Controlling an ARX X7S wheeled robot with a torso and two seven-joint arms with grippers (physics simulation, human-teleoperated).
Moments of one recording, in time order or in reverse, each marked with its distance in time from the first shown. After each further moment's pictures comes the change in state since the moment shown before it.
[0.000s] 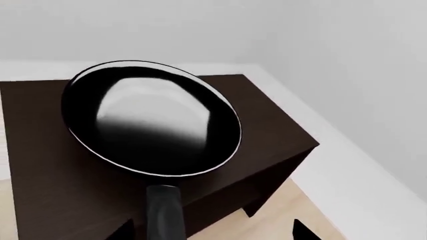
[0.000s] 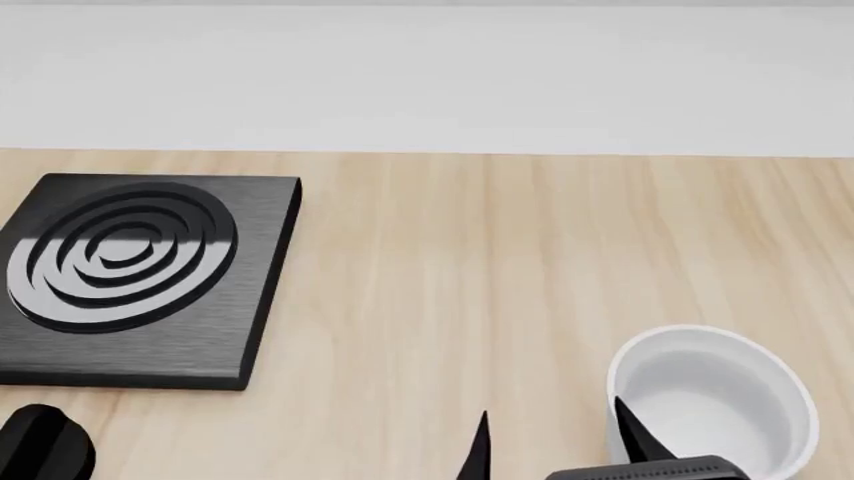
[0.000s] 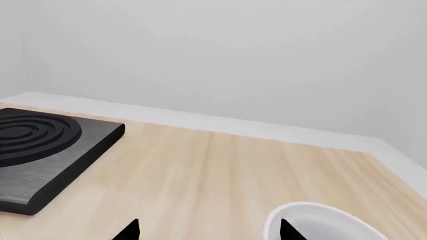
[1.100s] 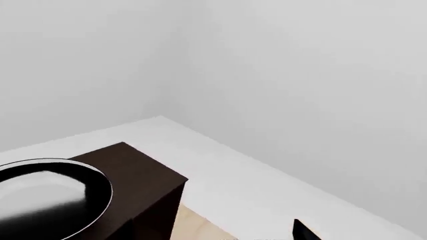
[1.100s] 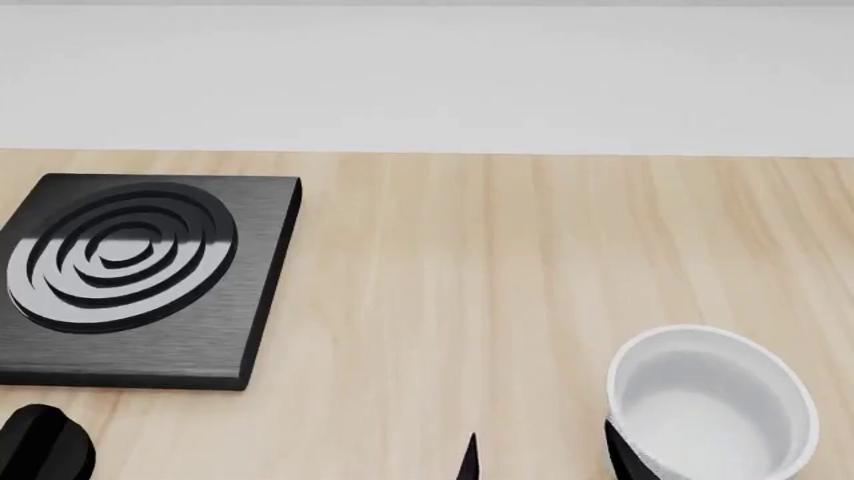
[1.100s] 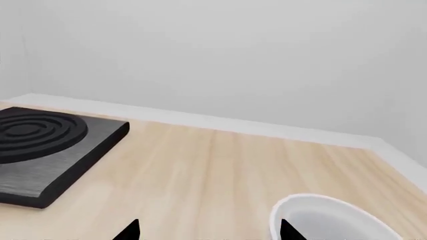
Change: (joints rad) left arm 0.038 -0.060 -0.124 0.685 -0.349 -0.342 -0.154; right arm -0.060 0.004 -0.046 -0.018 -0.025 -0.055 0.042
